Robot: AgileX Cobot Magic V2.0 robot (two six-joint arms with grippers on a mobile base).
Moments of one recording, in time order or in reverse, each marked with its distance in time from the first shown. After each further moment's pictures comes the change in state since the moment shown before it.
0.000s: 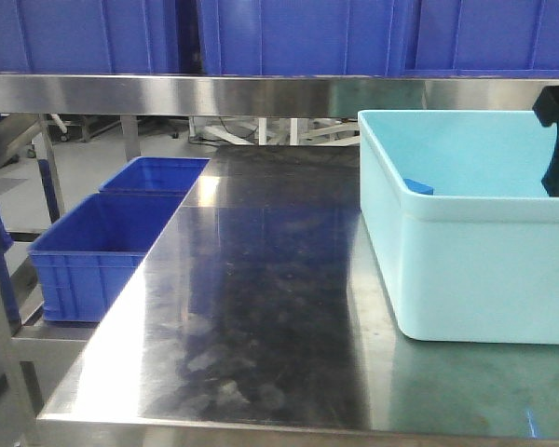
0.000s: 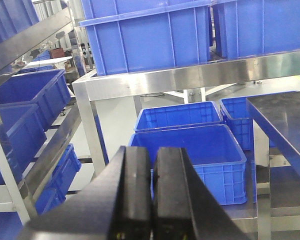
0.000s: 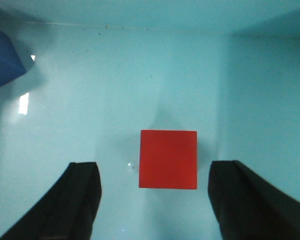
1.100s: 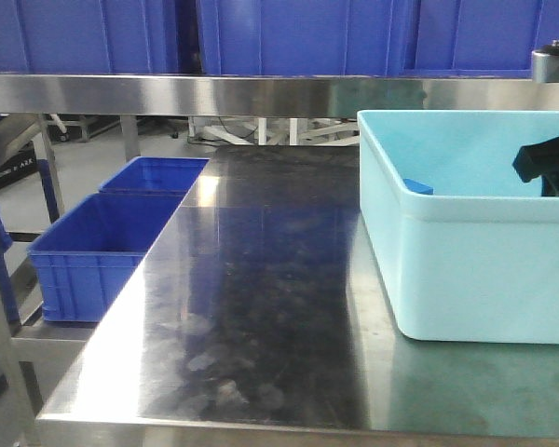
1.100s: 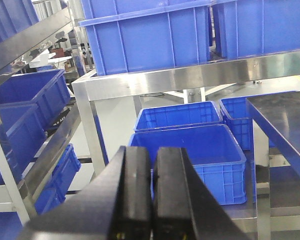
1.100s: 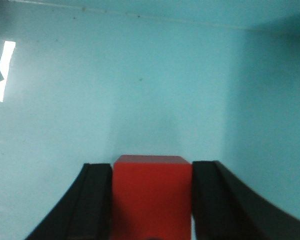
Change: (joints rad) left arm 0.000 0.000 0.000 0.000 0.000 0.000; right arm 0.000 0.140 -0.007 -0.059 -0.085 0.000
